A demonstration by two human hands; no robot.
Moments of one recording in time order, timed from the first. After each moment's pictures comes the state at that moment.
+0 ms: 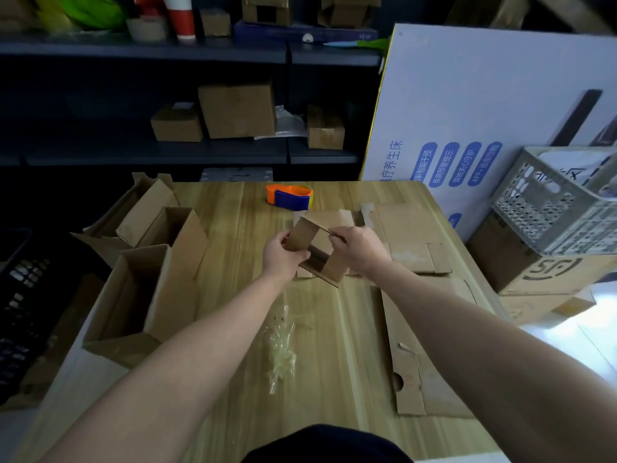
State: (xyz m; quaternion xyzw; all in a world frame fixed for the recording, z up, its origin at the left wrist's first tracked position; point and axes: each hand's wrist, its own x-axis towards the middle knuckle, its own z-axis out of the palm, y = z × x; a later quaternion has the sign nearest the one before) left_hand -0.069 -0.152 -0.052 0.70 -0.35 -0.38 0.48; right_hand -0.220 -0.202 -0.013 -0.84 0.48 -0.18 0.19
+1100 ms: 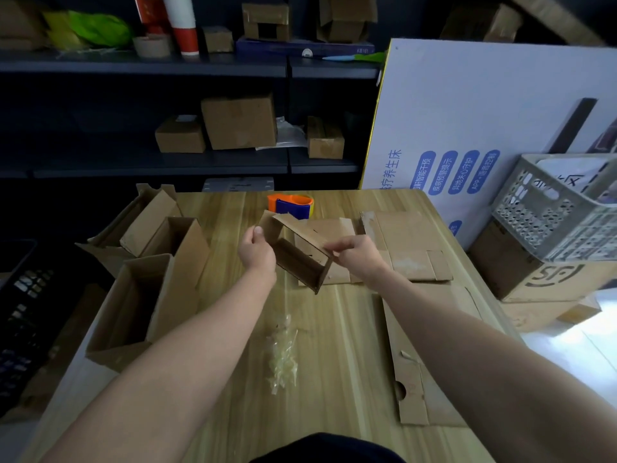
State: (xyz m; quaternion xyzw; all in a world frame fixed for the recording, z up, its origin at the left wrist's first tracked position) left_hand -0.044 -0.166 -0.039 0.66 -0.16 -0.32 0.66; right_hand -0.219 -0.199 -0.013 -0.64 0.52 -0.24 0.51
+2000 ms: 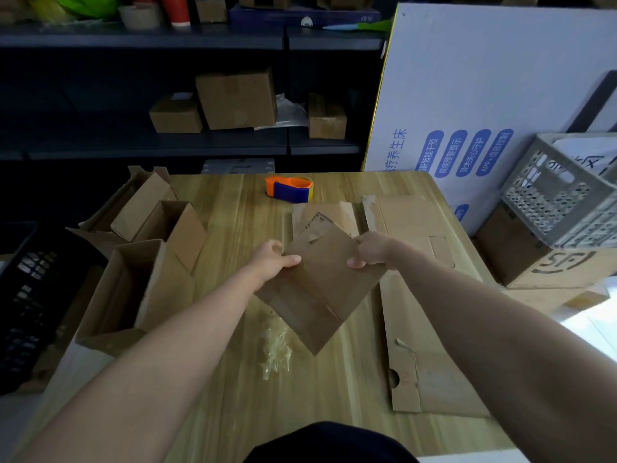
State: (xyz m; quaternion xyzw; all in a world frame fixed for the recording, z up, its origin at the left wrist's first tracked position) left_hand -0.043 -0.161 -0.073 0.76 -0.38 -0.43 0.30; right_hand -0.255 -0.237 -0.017 -0.71 0.57 0.08 0.40
